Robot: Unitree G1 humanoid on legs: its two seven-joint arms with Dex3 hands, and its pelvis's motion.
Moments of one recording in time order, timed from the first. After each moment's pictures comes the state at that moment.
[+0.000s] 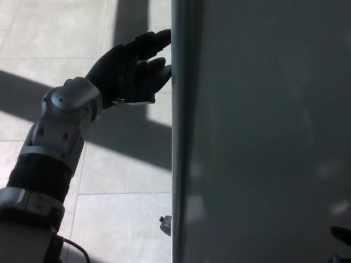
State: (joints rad) left_arm -0.86 0.27 -0.11 0.72 -0.10 0.05 -0.52; right_arm -0.17 -0.37 -0.09 1.26 -0.13 -0.67 -0.03
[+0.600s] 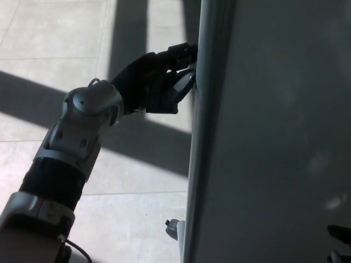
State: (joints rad) left_arm -0.83 0.25 -0.18 0.64 -0.08 0.05 -0.59; right_arm -0.18 -0.37 -0.09 1.26 -0.13 -0.67 -0.03
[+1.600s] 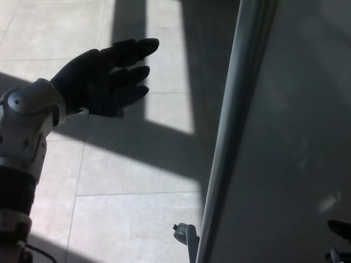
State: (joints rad) left_arm -0.74 0.36 -0.06 0.52 -0.13 0.10 -0.75; right_arm -0.19 -0.37 -0.08 1.27 -0.14 -0.68 -0.03
